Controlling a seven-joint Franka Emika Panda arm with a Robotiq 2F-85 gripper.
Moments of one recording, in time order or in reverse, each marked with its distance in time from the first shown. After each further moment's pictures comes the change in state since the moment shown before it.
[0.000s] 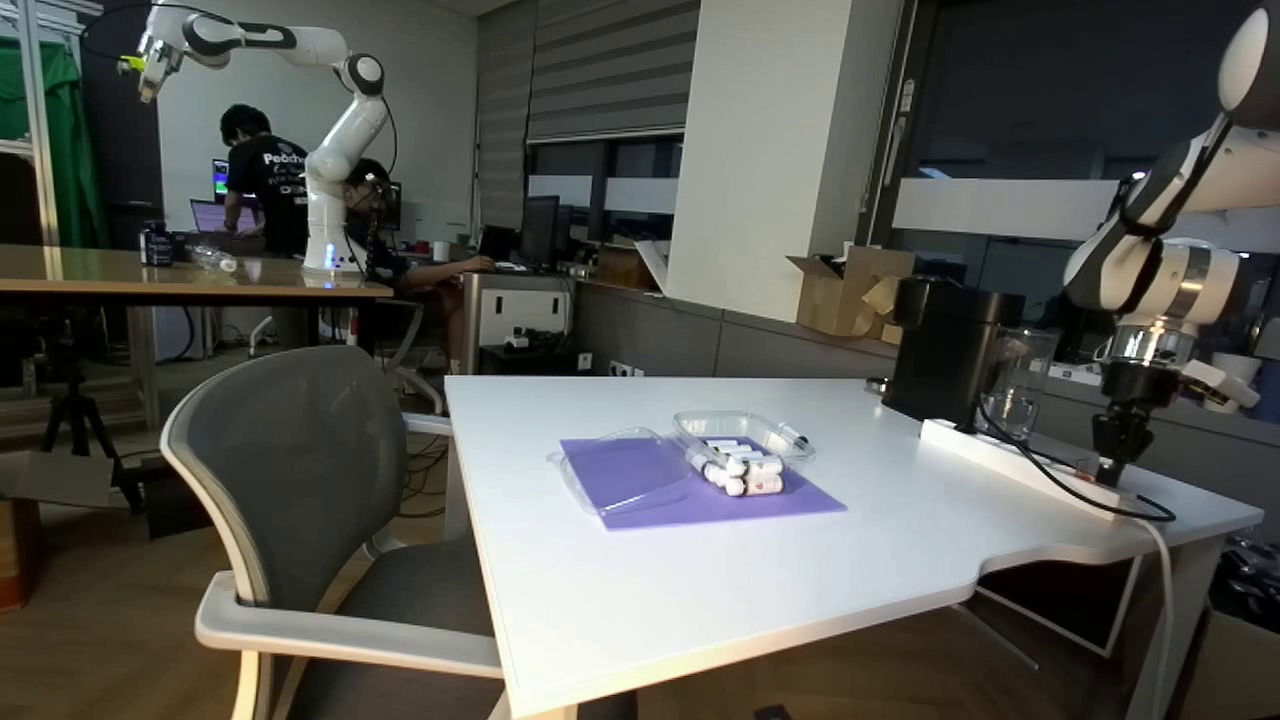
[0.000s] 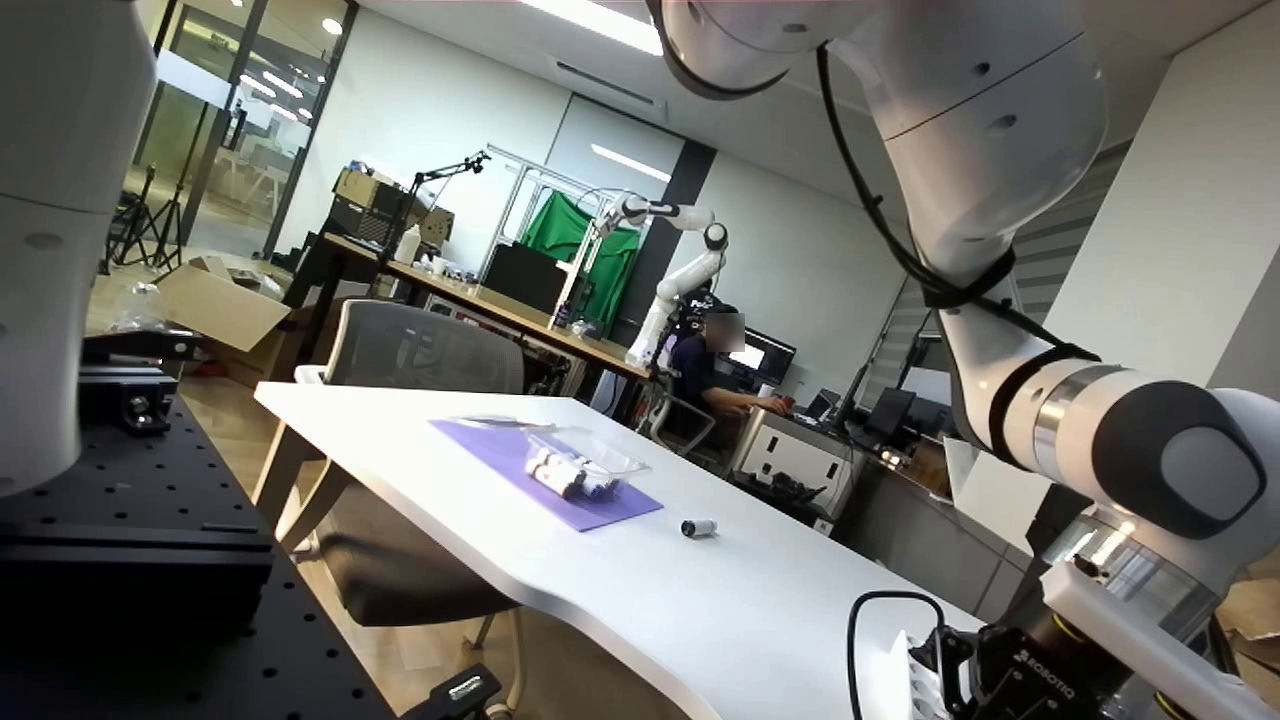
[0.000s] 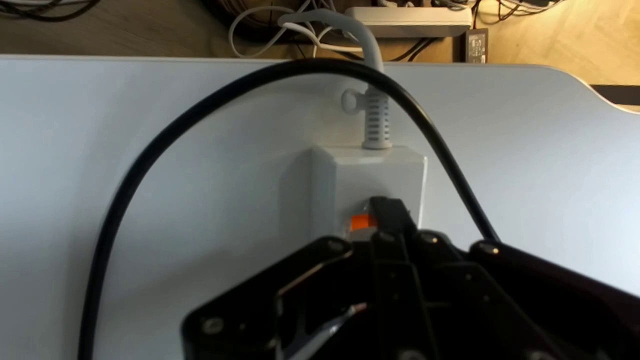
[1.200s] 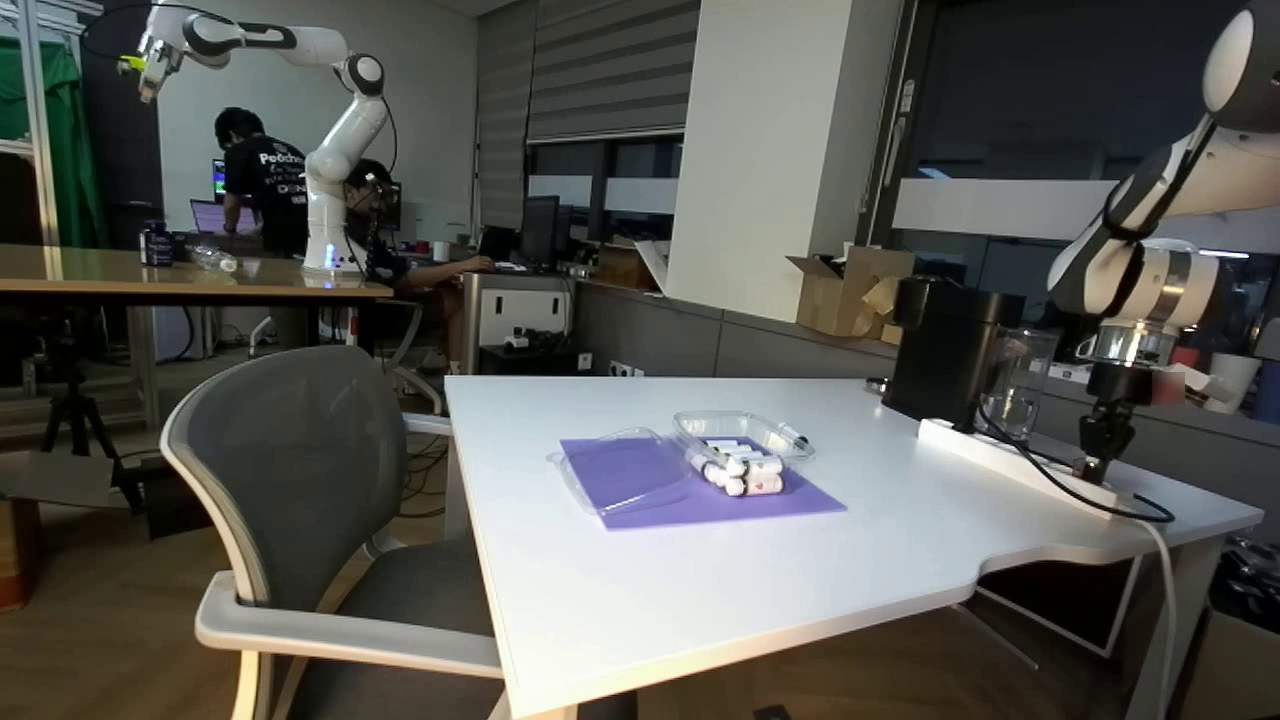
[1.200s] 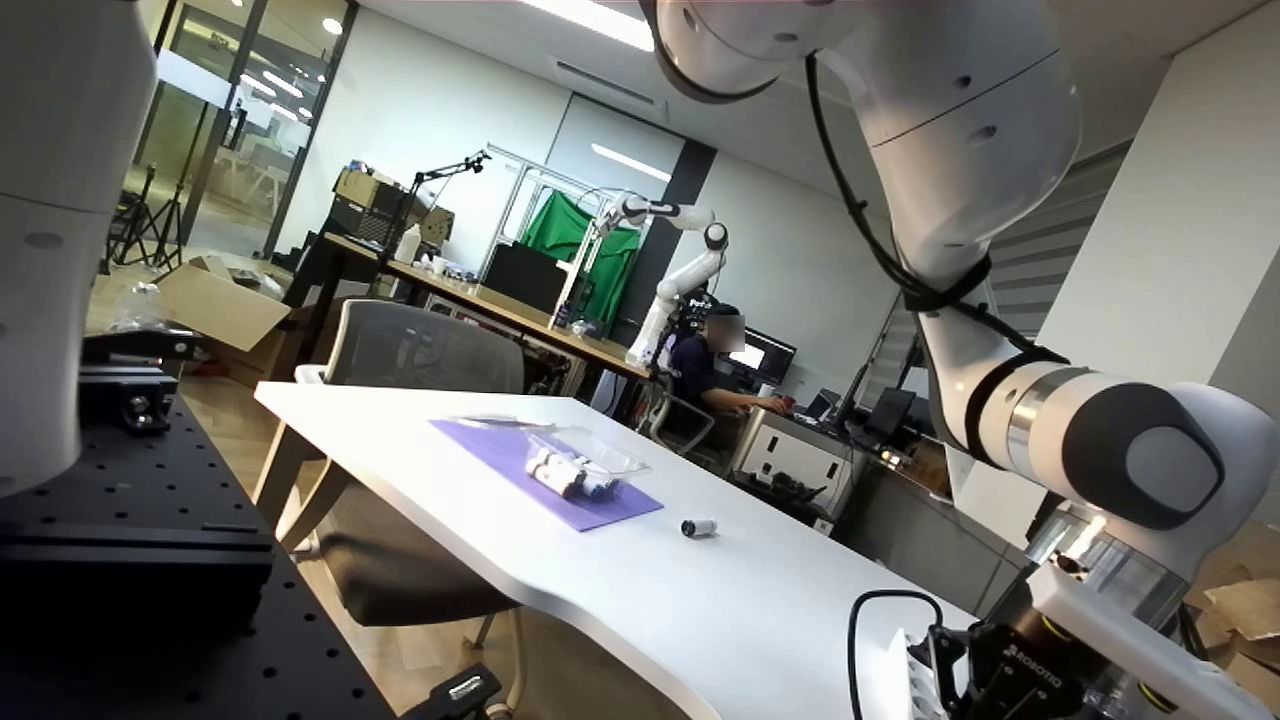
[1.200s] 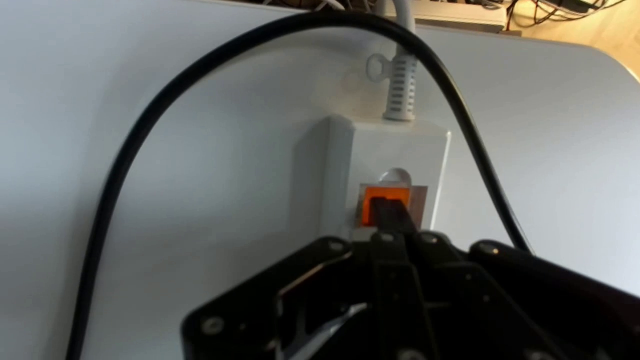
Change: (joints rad) arm 0.031 0.002 -0.005 -0.016 -0.016 0.081 -0.043
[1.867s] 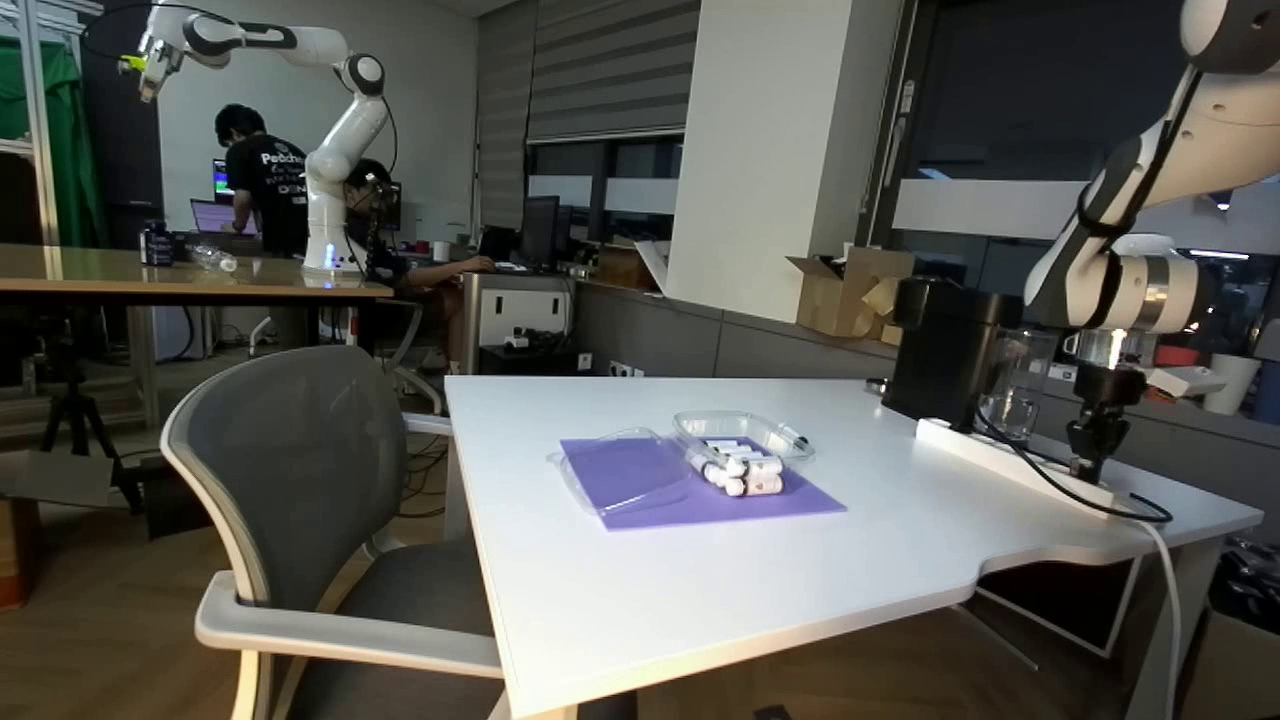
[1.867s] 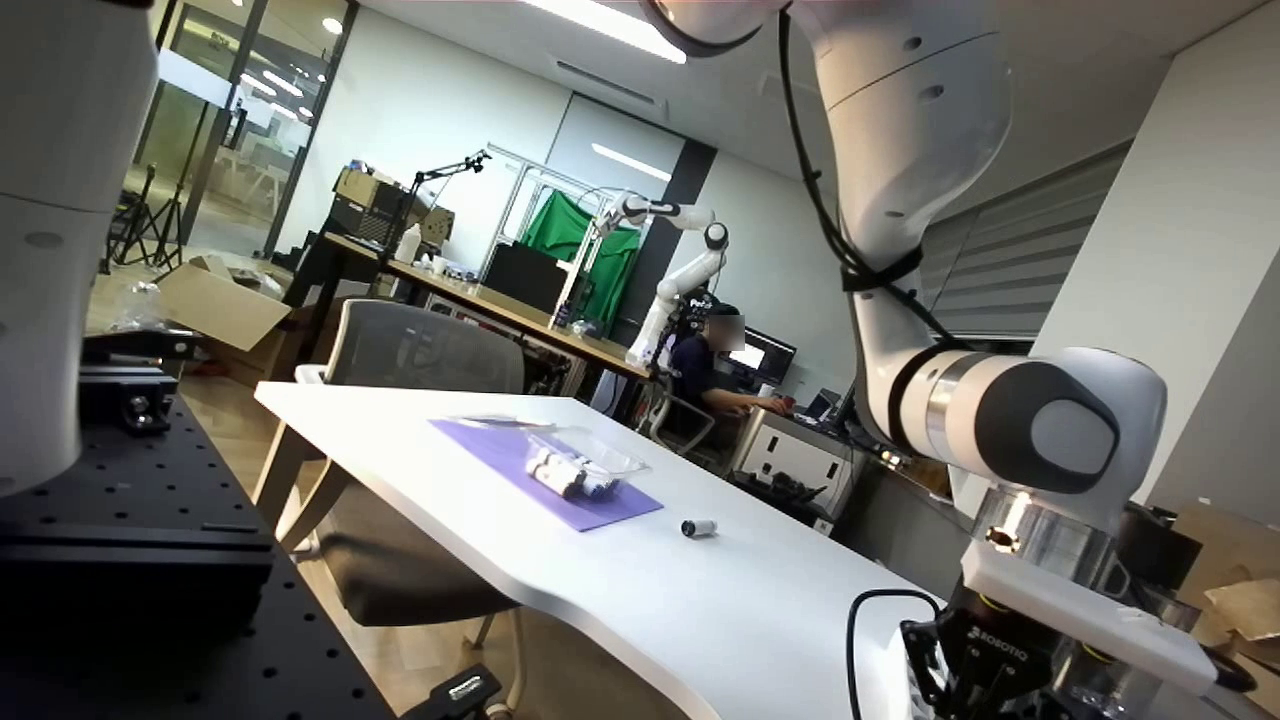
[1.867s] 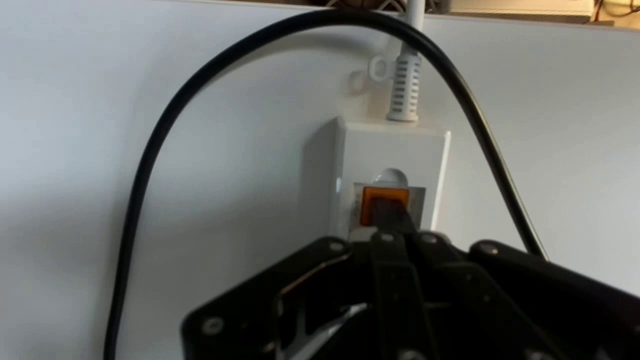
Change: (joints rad) arm 0.127 -0.132 -0.088 -0.300 -0.038 0.328 0.103
